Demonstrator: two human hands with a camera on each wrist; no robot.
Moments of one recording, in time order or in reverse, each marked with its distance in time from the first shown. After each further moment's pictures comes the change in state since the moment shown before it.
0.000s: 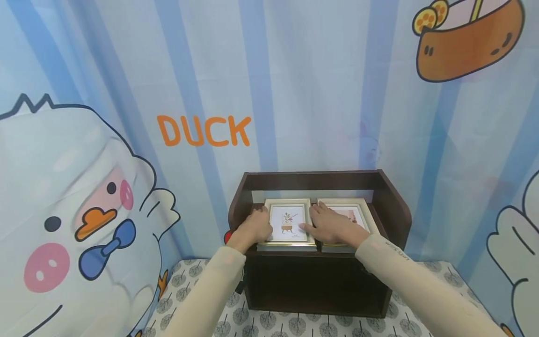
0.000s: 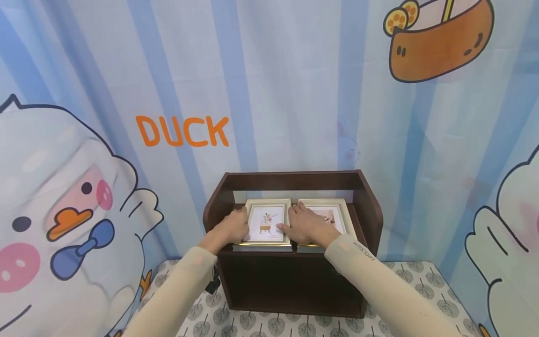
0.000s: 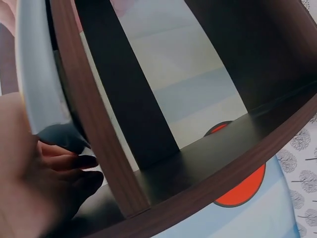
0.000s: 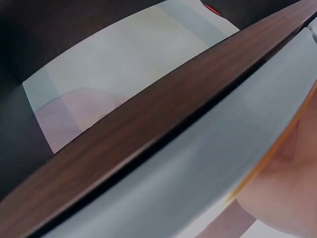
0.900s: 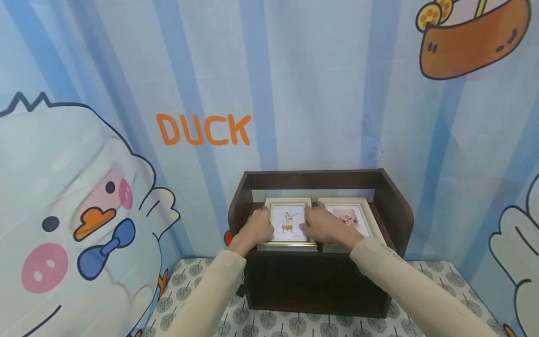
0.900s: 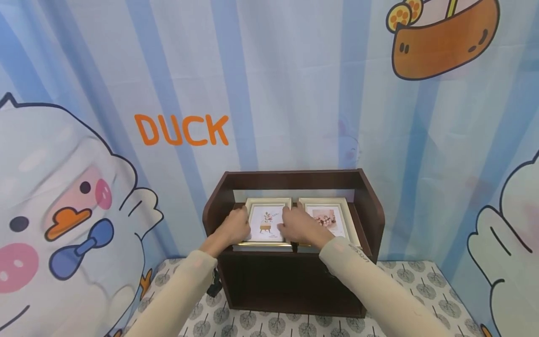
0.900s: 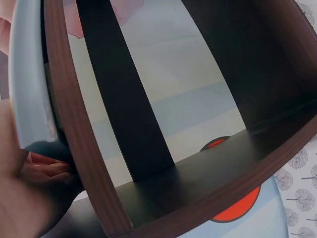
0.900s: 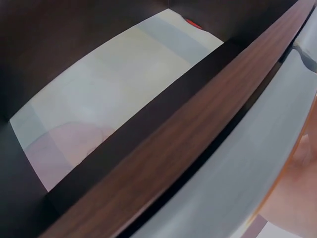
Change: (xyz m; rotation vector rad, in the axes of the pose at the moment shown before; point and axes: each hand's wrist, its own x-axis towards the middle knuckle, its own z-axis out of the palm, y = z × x) left_hand 0.005 -0.003 0.012 -0.122 0.100 0.005; right_hand 0.015 -0.009 0.010 0.110 0.148 -0.079
